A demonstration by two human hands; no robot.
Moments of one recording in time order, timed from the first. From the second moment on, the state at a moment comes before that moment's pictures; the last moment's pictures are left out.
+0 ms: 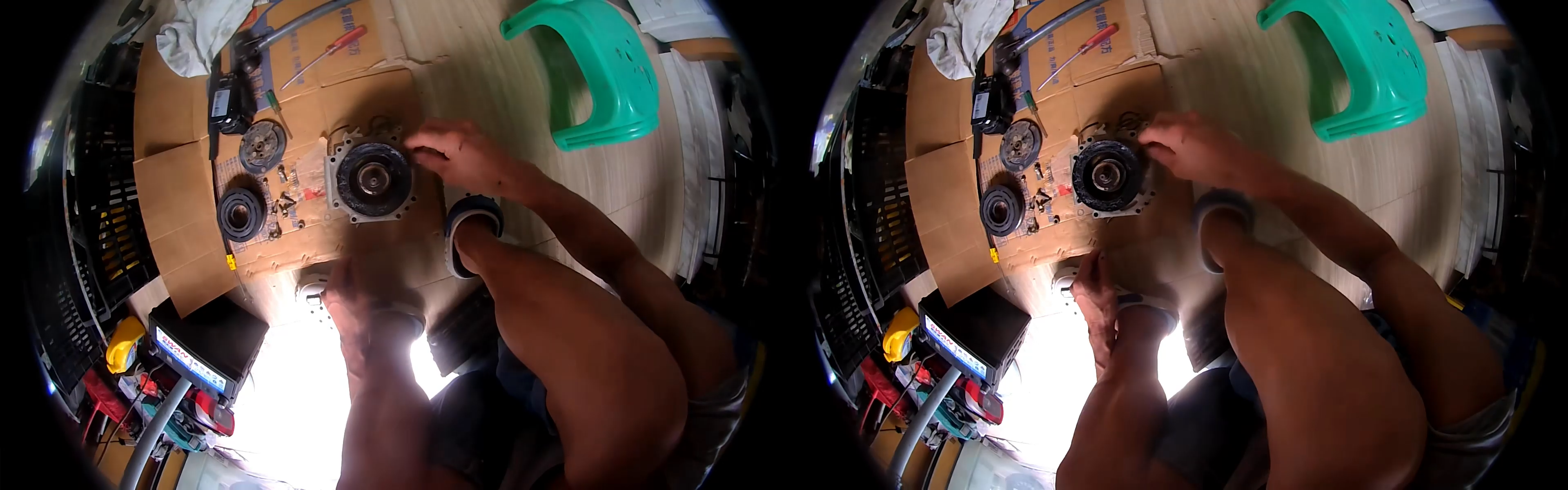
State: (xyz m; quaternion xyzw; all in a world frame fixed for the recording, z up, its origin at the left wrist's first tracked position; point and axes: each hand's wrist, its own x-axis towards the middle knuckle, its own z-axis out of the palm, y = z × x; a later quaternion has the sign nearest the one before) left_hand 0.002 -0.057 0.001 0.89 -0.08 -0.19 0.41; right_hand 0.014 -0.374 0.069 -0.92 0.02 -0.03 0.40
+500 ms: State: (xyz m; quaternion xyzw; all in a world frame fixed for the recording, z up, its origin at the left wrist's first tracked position) left_hand 0.005 -0.065 0.008 0.89 -0.06 -0.23 0.38; right_hand 0.008 -0.385 0.067 -0.94 -0.01 -0.04 0.33
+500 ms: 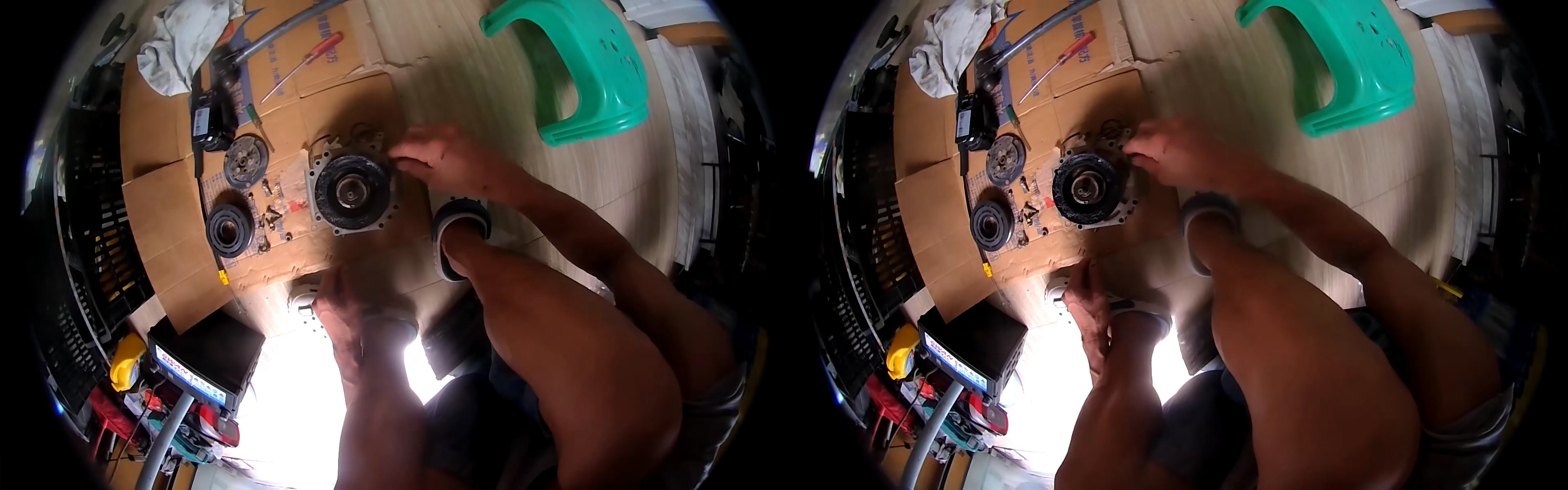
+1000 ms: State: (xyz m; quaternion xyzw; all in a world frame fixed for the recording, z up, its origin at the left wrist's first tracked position) left_hand 0.004 -0.059 0.000 0.90 -0.08 -0.21 0.38; right_hand 0.011 -0.362 0.059 -0.95 0.05 -0.10 0.30
